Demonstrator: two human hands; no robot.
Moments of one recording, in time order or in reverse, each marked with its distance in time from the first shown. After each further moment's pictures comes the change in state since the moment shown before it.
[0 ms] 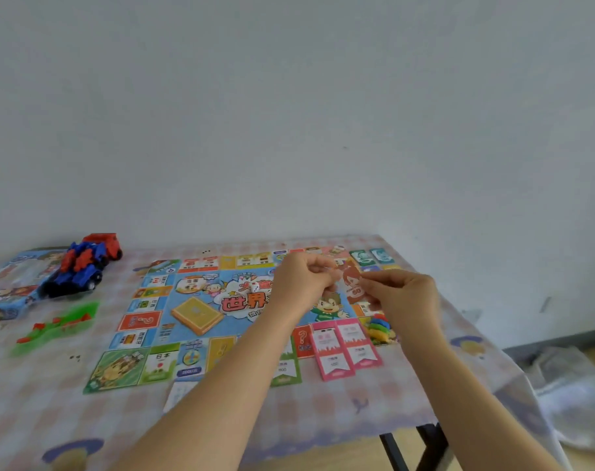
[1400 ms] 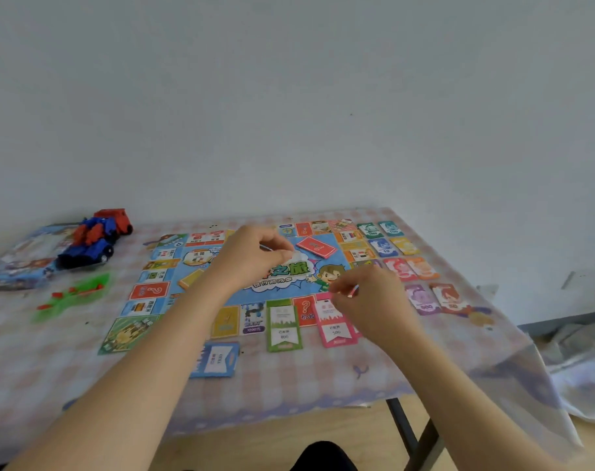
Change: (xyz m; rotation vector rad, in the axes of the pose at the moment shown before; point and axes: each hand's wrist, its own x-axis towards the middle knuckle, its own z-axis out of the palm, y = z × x) left_hand -0.013 -0.008 -0.065 0.390 -0.057 0.031; right_hand -0.023 0.011 0.018 -0.654 -0.329 -0.303
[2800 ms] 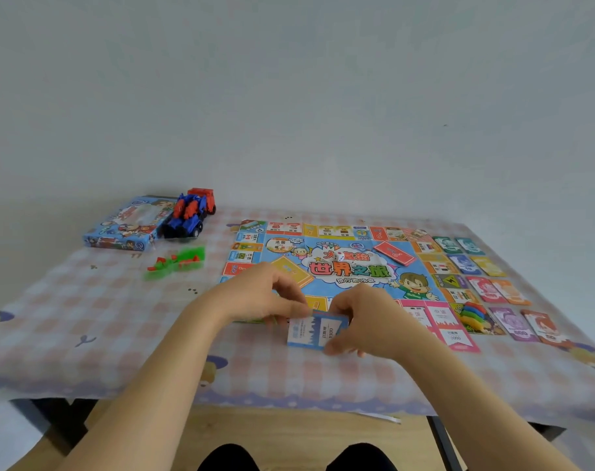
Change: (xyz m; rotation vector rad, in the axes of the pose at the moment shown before) left_hand -0.081 -0.073 -0.079 -0.063 -0.303 -0.158; right_hand -0.012 -0.099 0.056 -0.112 -0.582 -0.145
